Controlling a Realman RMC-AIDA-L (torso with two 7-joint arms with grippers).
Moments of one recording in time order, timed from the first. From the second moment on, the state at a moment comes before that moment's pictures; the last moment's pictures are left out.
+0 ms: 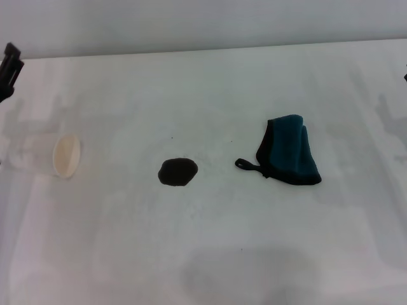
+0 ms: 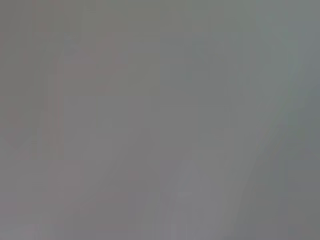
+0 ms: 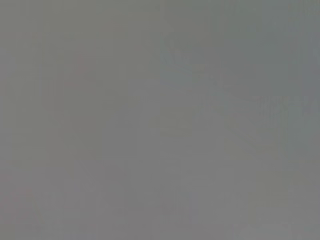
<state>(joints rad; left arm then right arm) -0.51 -2.08 2.42 0.18 -1.03 1.12 -0.51 0.39 2.02 -0.37 0.12 2.24 1.30 -2.79</state>
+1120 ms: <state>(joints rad) -0.76 -1.83 2.40 -0.01 -0.46 1.20 -1.10 0.44 2.02 -0.37 0.11 2.23 1.28 -2.80</state>
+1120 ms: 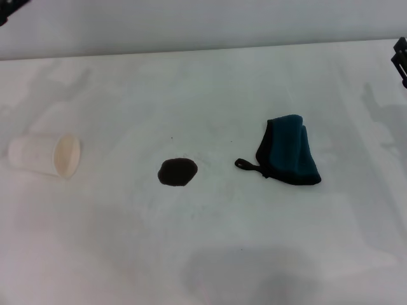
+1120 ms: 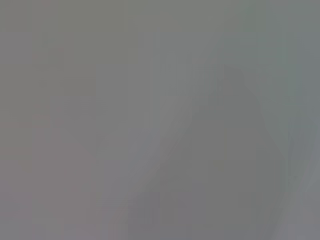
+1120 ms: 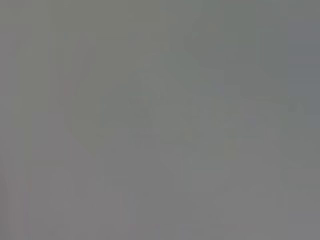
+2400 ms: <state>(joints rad) -1.15 -1.82 2.85 -0.87 0.38 1.78 -0.88 0.51 2.03 -0.37 0.28 2.23 1.28 -2.80</state>
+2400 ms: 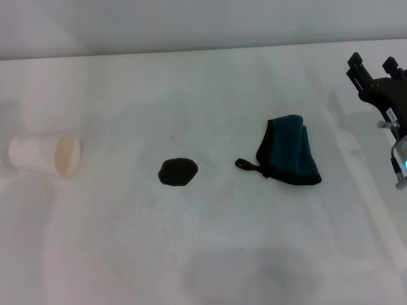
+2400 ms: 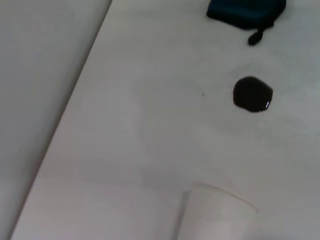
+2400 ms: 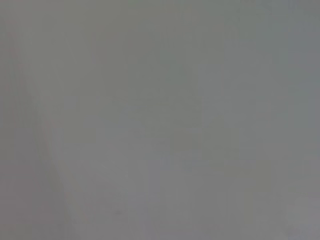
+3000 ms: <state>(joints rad) -1.26 -2.04 2.85 -1.01 0.55 1.56 -0.73 0.50 2.03 -0.33 0.32 2.23 1.31 -2.80</state>
